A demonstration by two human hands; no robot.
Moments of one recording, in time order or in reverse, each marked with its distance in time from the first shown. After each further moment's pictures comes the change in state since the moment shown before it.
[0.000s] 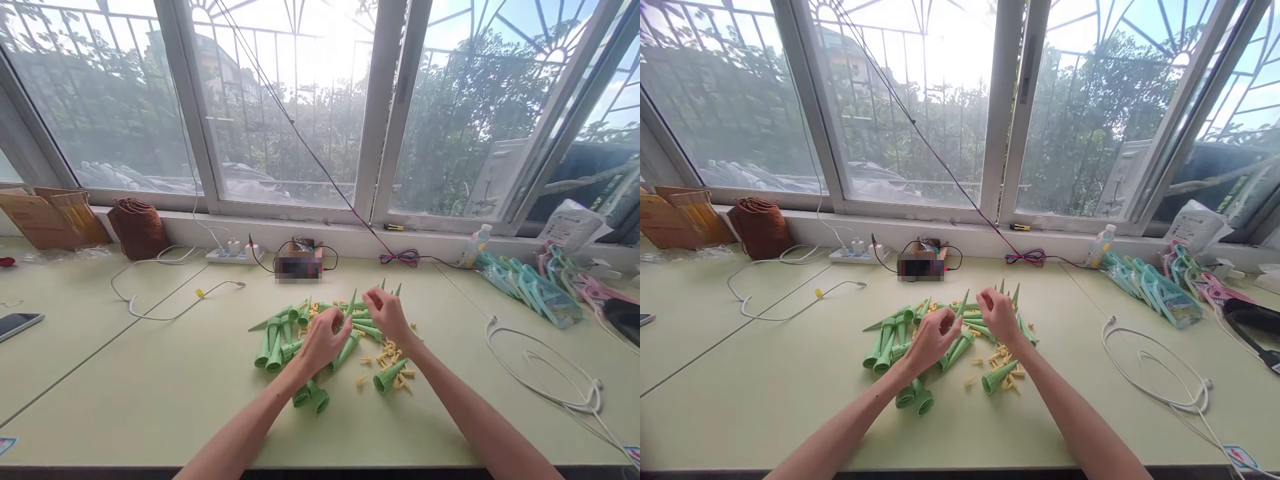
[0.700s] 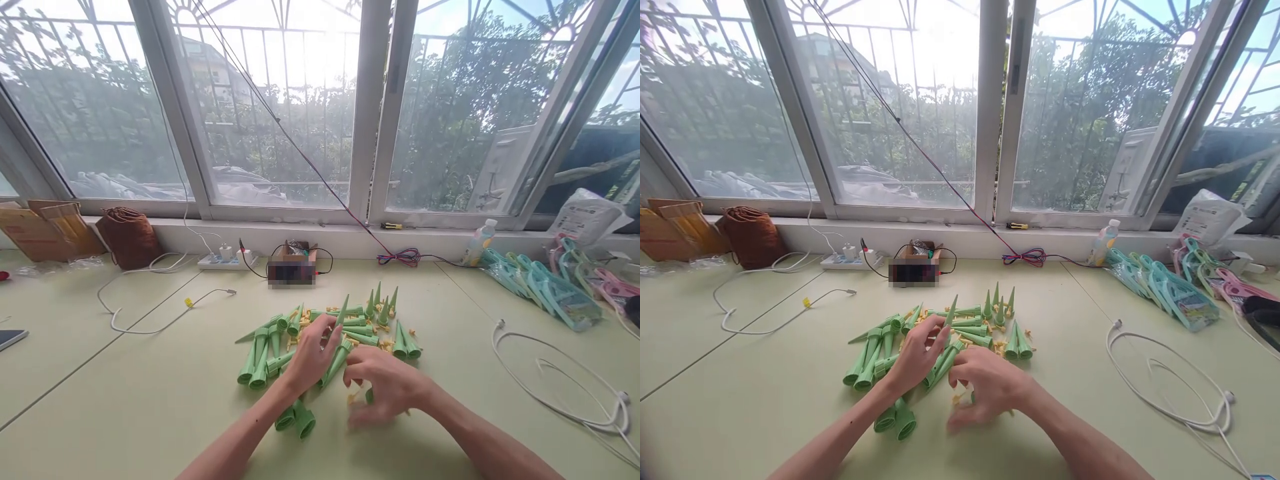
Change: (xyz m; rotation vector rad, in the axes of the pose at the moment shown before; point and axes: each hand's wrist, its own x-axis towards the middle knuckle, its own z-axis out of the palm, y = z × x) left_hand -0.006 0.004 -0.007 -0.172 -0.073 -0.045; right_hand -0.051 -0.026 -0.016 -0.018 -0.754 -0.434
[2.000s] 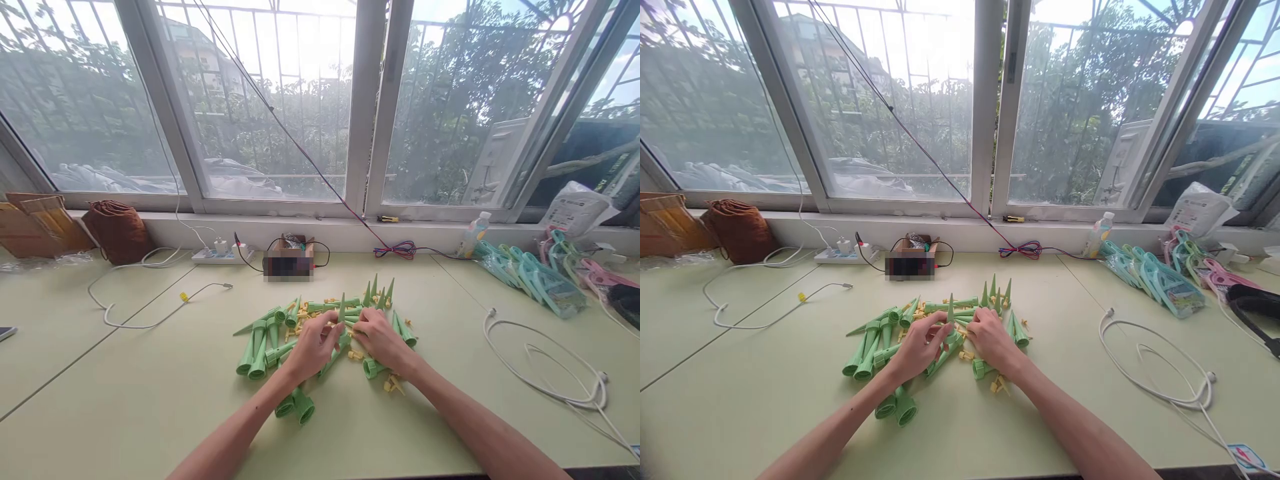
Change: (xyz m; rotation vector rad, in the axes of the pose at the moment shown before) left_hand -0.001 -0.003 0.003 -0.207 -0.165 -0.076; right_hand 0.004 0.046 0.017 -0.287 0.299 0.314
